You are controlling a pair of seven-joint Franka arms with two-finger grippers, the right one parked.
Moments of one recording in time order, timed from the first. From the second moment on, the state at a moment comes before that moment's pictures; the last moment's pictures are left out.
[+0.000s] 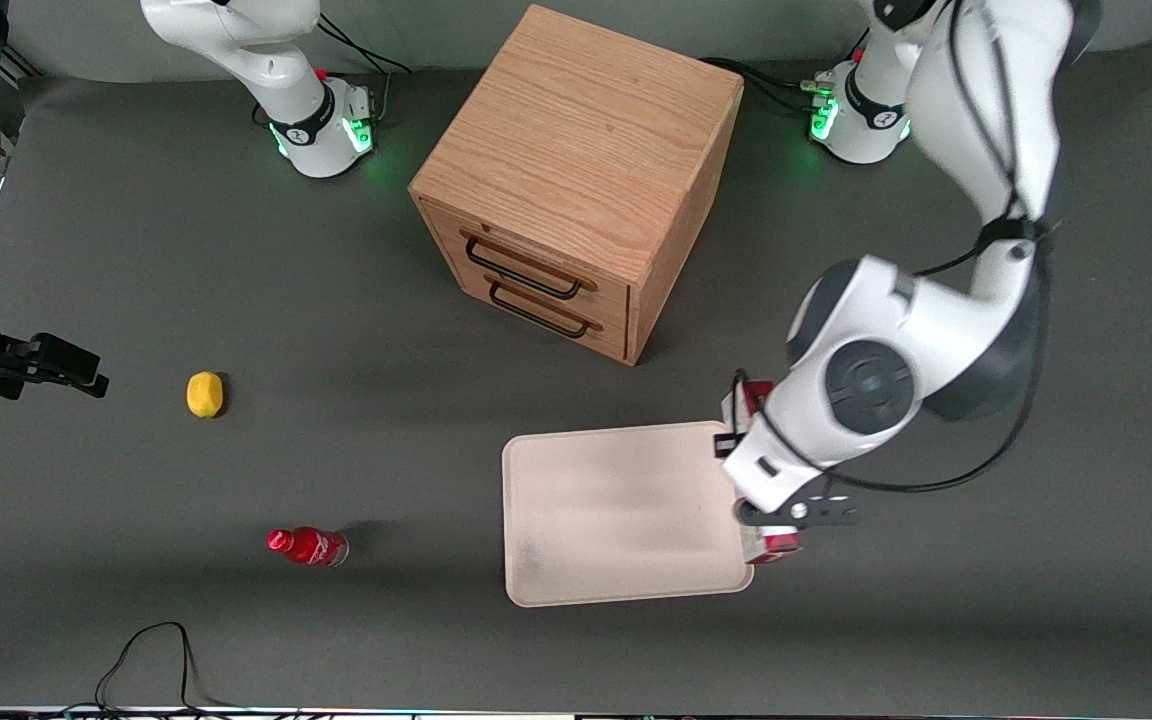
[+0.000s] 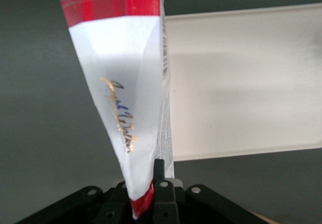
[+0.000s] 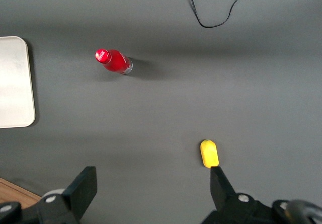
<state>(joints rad) -0.30 0.79 -0.22 -1.05 0.12 1.78 -0.47</state>
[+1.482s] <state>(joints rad) -0.31 0.77 -0.08 -1.19 -0.02 2.03 -0.38</state>
